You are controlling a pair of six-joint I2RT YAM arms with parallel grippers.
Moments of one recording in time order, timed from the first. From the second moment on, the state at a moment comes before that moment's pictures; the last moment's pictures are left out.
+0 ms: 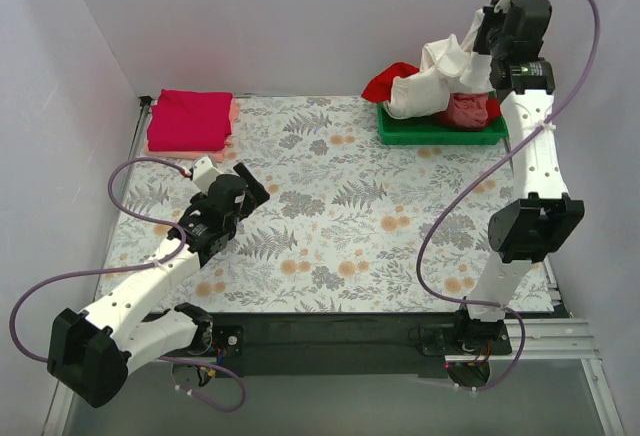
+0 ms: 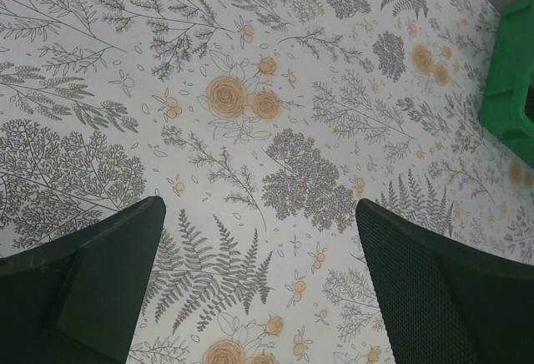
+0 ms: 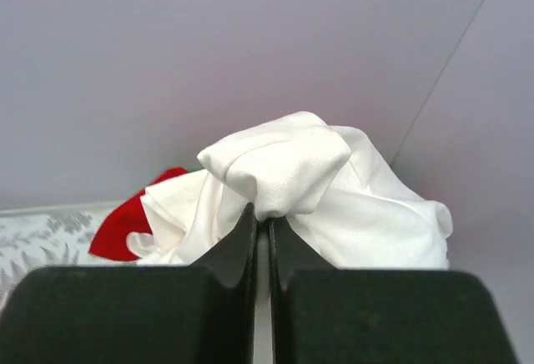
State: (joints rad) left arm -0.53 1.01 0.72 -0.31 -0.51 -0.91; right arm 0.01 1.85 2.11 -0.42 0.05 0.04
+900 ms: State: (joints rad) left arm -0.53 0.97 0.72 -0.35 -0.43 -0.91; right arm 0.32 1.53 2.10 -0.26 -0.61 0.31
